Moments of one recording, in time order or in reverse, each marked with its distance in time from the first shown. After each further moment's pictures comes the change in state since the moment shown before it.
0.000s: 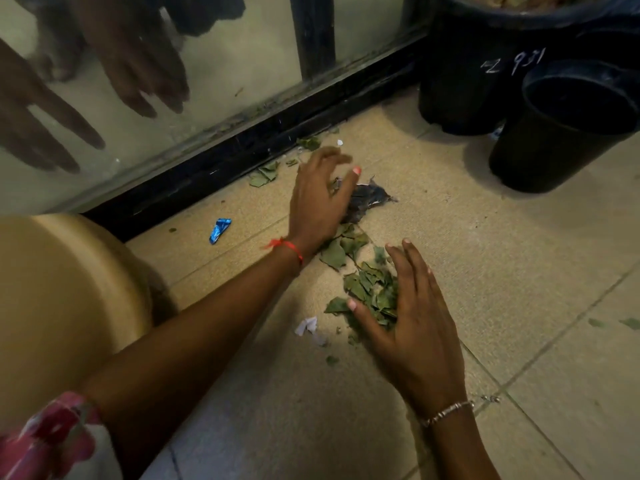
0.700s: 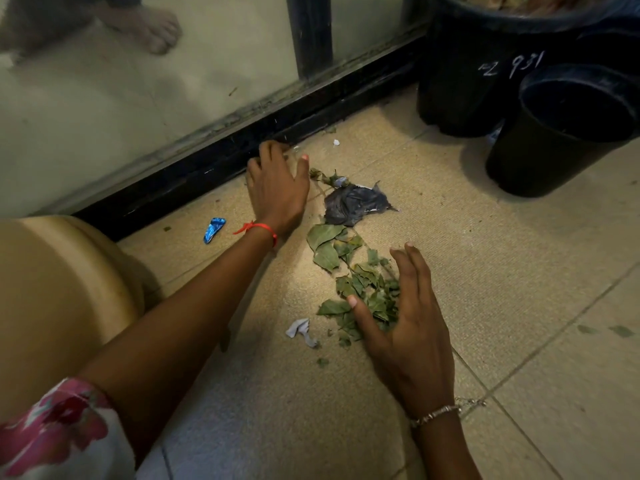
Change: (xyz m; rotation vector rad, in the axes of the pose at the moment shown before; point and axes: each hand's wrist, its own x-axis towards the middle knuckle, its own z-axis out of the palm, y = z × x) left_hand 0.026 -0.029 -0.021 0.407 0.112 -0.206; right_hand 0.003 0.004 0.000 0.083 0.075 0.047
